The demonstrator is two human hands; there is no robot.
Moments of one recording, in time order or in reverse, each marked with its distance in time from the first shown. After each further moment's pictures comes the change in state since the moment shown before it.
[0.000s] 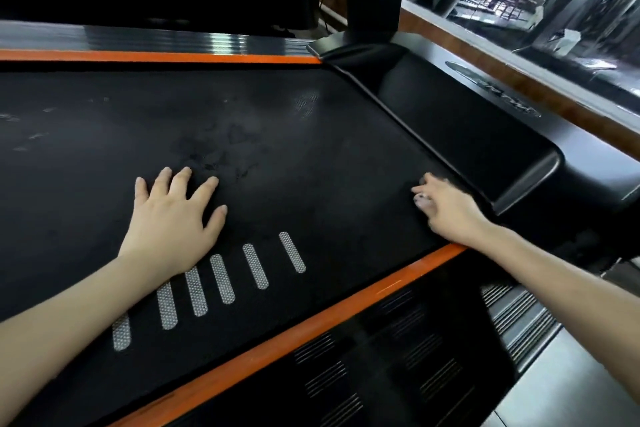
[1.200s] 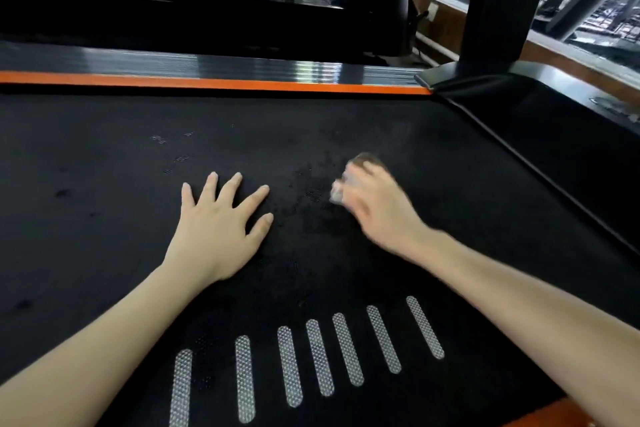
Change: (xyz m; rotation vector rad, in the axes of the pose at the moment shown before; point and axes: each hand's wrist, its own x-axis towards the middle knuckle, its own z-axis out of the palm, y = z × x) left_hand 0.020 -0.090 -0.007 0.117 -0.103 -0.150; right_hand 0.099 -0.231 0.076 0.083 0.283 -0.777
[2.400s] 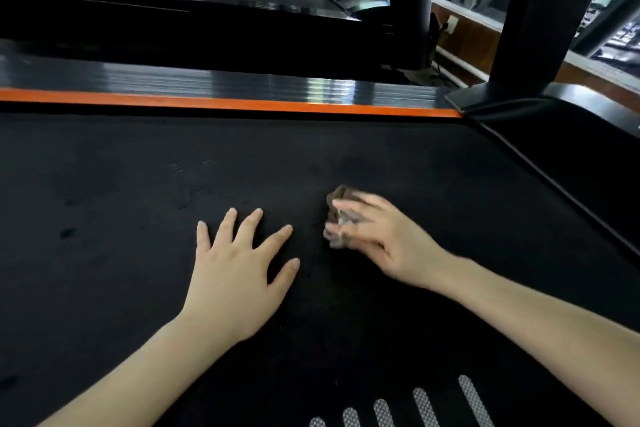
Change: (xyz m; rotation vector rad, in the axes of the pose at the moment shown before) left_hand 0.003 -0.002 -0.014 -0.132 -0.054 0.006; right_hand 0.030 0.019 0.017 0.256 -0.238 -0.156
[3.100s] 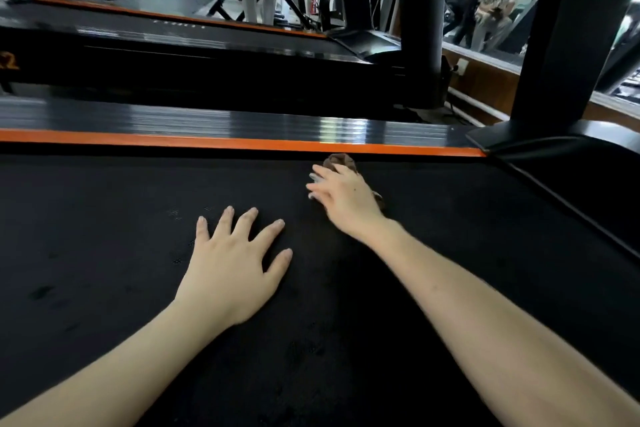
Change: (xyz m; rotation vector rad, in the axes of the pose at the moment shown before) left_hand 0.082 -0.031 0.008 0.115 0.097 -0.063; right_hand 0.157 0.050 0.029 -0.162 0.186 0.244
